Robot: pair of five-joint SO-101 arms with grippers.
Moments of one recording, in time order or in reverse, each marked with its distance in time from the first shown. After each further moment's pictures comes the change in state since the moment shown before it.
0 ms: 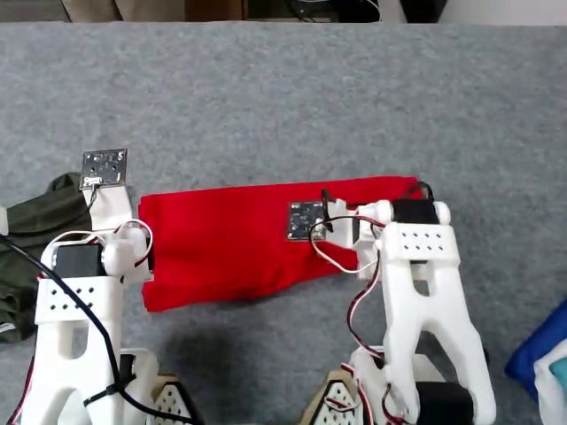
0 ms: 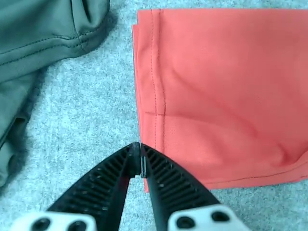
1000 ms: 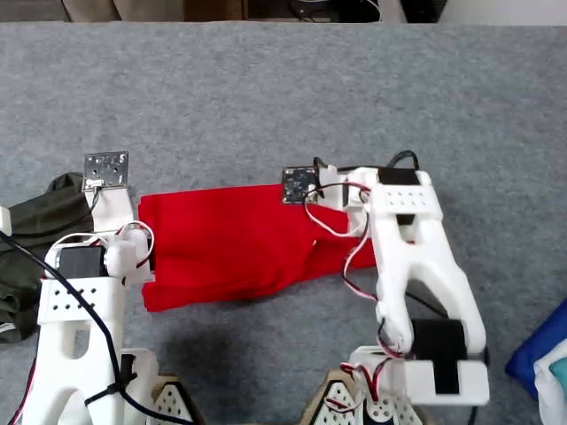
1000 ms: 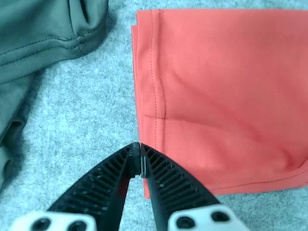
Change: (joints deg) left arm 0.0 0.0 2.5 -3.1 0.0; right arm -1.6 21.6 -12.1 -17.1 -0.2
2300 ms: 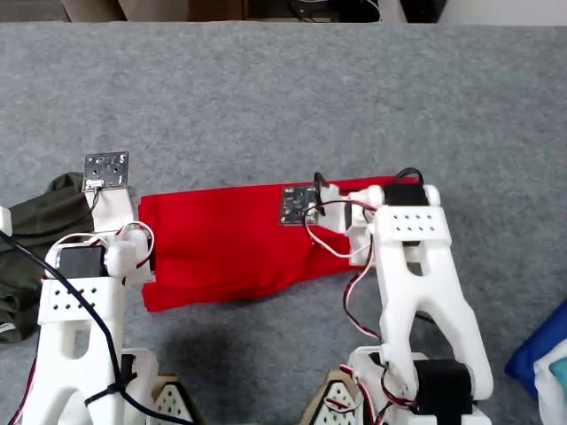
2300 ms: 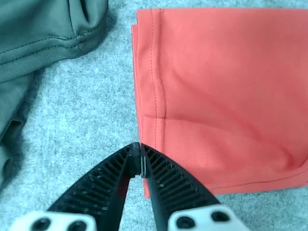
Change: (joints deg) left arm 0.0 0.0 0.2 0.0 0.0; right arm -0.8 -14.9 7.1 15.4 -3.1
